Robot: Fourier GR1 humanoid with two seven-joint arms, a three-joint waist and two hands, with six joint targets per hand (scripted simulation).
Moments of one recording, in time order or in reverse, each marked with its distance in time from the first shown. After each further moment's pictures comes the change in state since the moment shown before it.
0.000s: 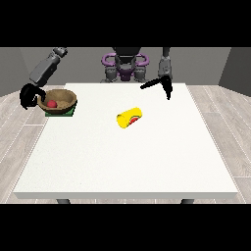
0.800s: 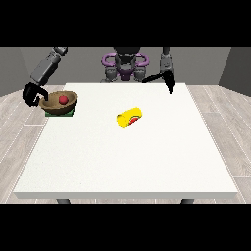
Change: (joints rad) left arm 0.056 0.005 -0.003 -0.080 0.031 -0.042 0.043; right arm 0.030 0.007 0.052 0.044 0.055 -0.027 0.017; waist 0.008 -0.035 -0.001
